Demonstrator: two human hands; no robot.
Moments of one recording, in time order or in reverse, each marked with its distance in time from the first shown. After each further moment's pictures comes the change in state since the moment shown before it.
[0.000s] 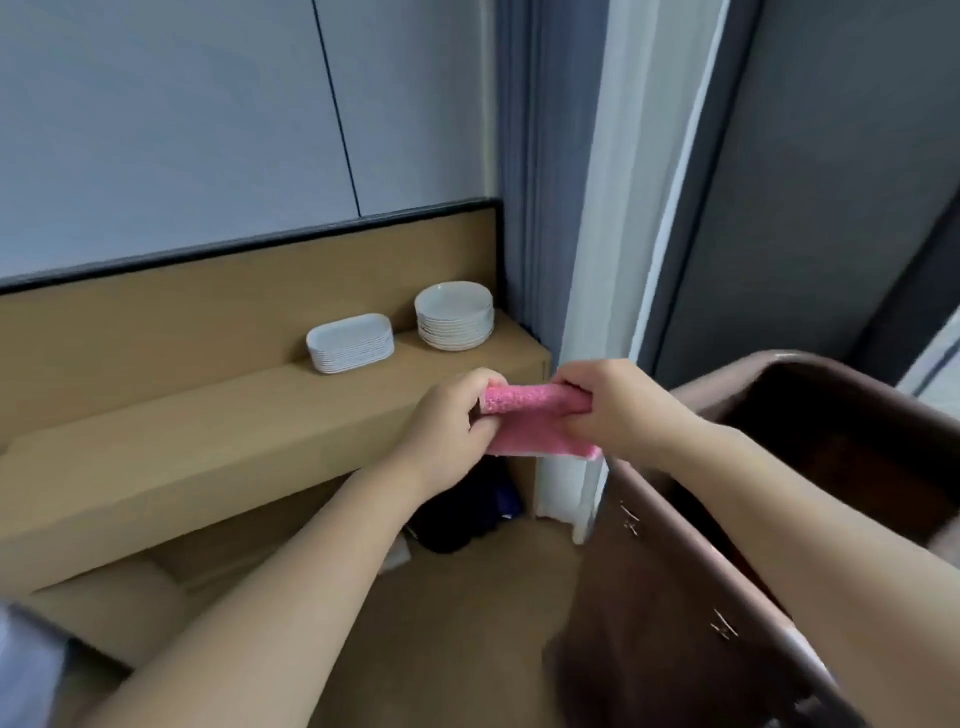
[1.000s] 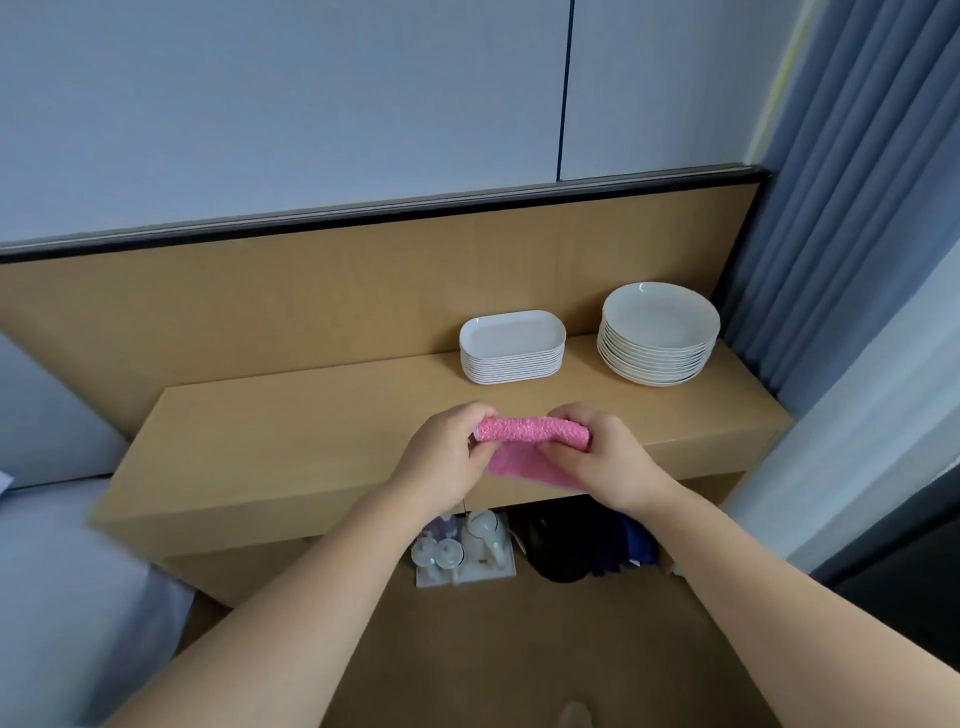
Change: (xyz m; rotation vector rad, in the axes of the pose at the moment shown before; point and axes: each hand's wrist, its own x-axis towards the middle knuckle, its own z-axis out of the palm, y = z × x) left_hand 0.078 -0.299 -0.136 0.208 0.134 -0.416; right_hand 0.302 -0.045 0.252 0.641 -0.228 -0.036
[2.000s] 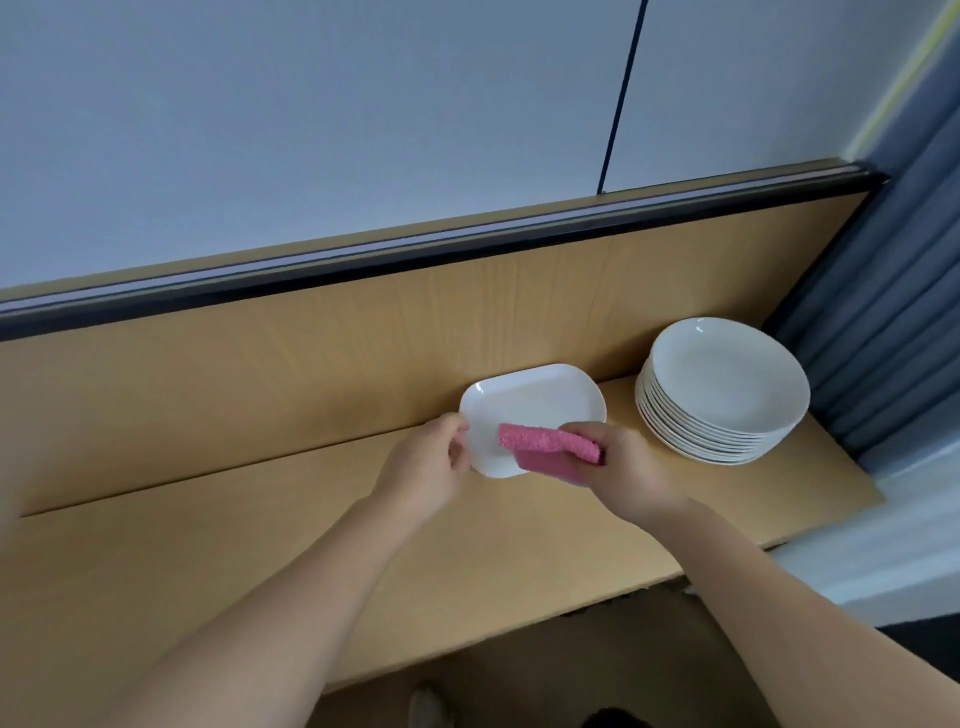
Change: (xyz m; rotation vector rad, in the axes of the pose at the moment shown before) left_hand 0.246 -0.169 0.009 0.012 -0.181 -0.150; right_hand 0.237 0.086 0.016 0.082 0.013 0.212
